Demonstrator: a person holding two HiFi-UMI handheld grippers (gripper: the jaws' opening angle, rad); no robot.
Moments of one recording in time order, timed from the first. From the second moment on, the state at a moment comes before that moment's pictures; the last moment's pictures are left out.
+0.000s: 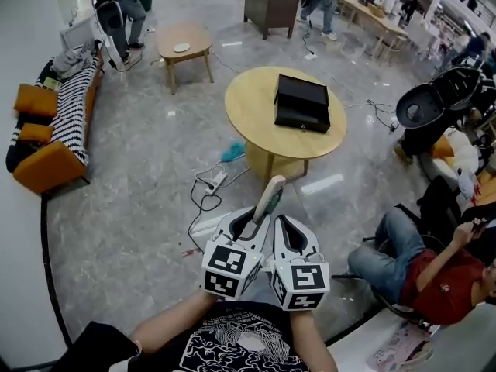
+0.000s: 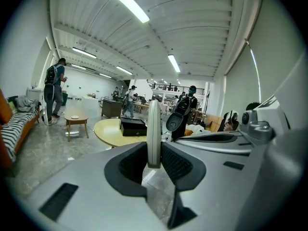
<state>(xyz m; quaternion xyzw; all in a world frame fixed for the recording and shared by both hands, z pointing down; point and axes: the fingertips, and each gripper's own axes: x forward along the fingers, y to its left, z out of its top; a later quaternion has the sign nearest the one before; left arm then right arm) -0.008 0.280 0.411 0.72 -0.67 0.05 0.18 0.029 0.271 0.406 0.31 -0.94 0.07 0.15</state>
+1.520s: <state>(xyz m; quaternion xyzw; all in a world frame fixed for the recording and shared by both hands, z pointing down) 0.004 0.004 0.417 0.69 -0.69 0.09 0.19 0.037 -0.007 0.411 0.26 -0.95 0.10 0.14</state>
